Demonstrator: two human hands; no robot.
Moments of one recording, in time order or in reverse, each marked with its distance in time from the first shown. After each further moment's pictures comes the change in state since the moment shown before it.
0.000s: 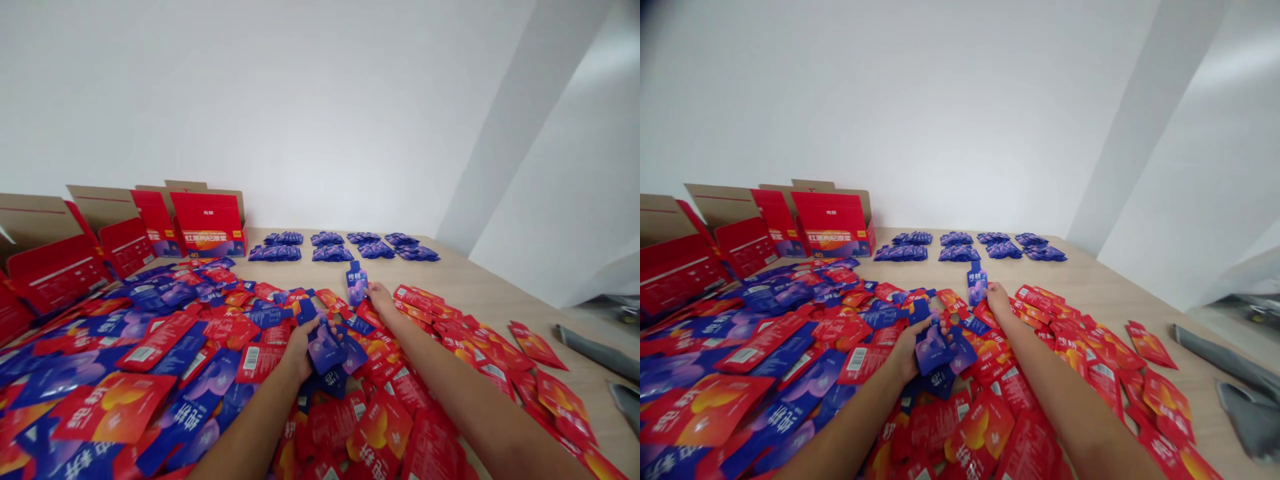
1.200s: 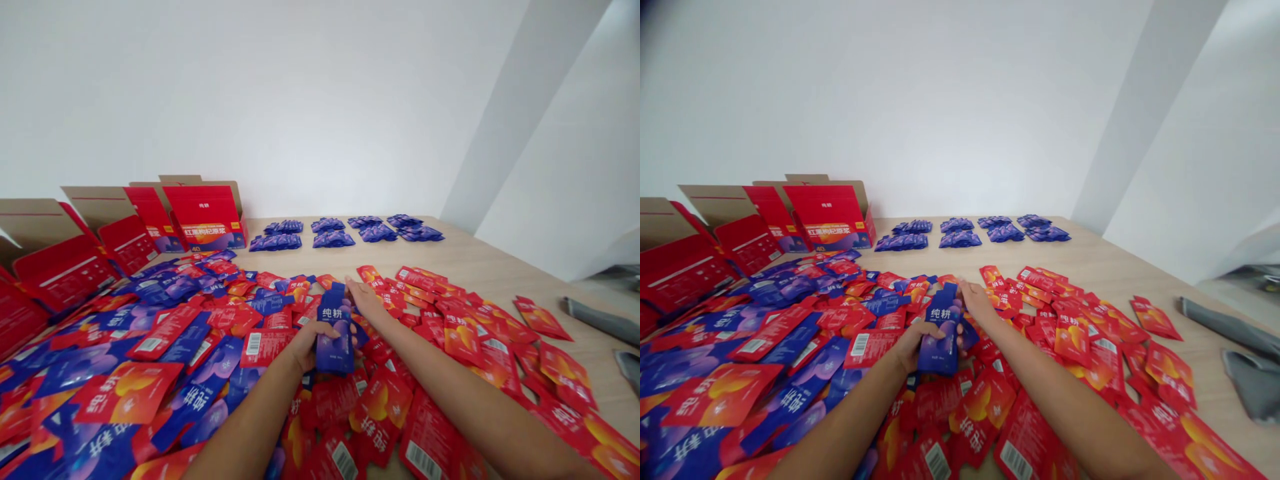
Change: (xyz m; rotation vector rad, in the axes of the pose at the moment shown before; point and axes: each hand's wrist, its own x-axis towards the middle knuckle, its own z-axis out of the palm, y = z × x) left_hand -0.021 0.002 -0.005 0.132 -0.326 -0.358; right_hand -0.074 -0.046 0.010 0.205 -0.334 -0.170
